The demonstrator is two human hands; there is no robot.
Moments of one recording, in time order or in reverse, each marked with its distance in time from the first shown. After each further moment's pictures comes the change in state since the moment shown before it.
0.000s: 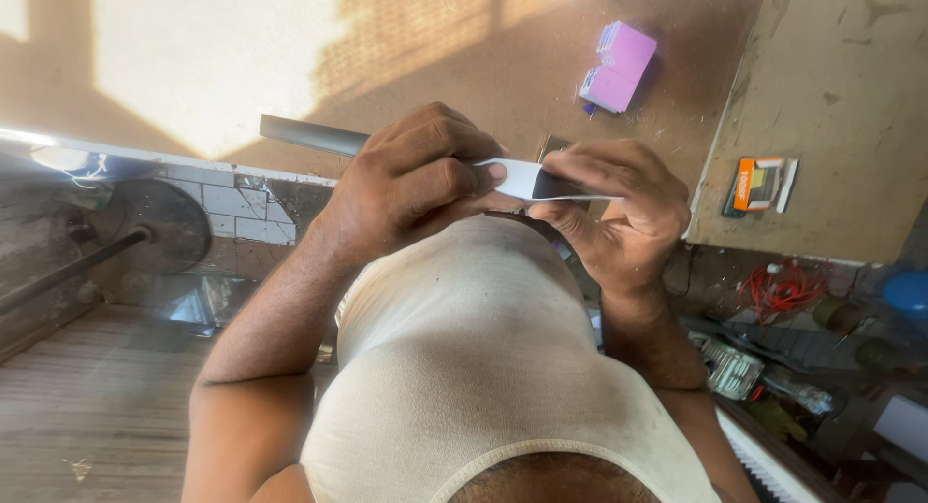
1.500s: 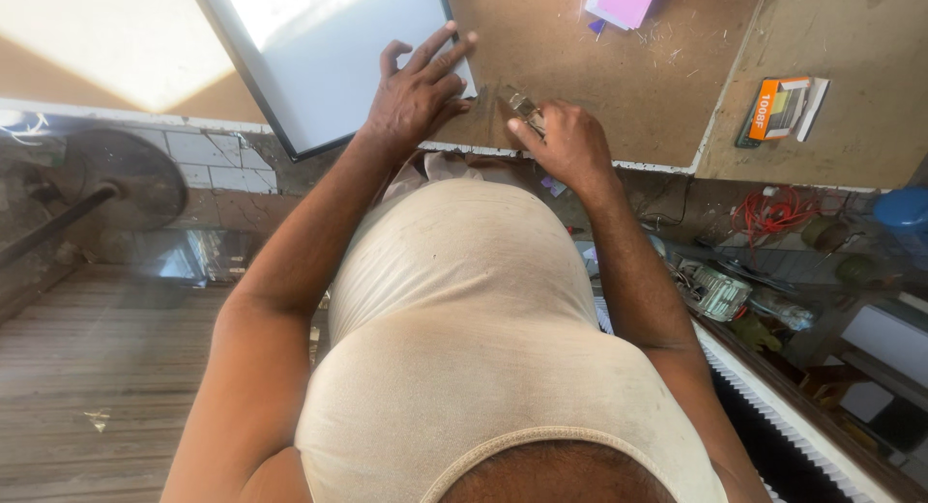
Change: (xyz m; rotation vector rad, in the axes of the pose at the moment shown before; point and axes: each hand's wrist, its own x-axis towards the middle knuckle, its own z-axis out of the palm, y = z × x) left_hand -0.144 -0.159 0.140 0.388 -0.382 -0.358; right_hand -0.121 0.172 0.031 -0.591 -0.647 0.661
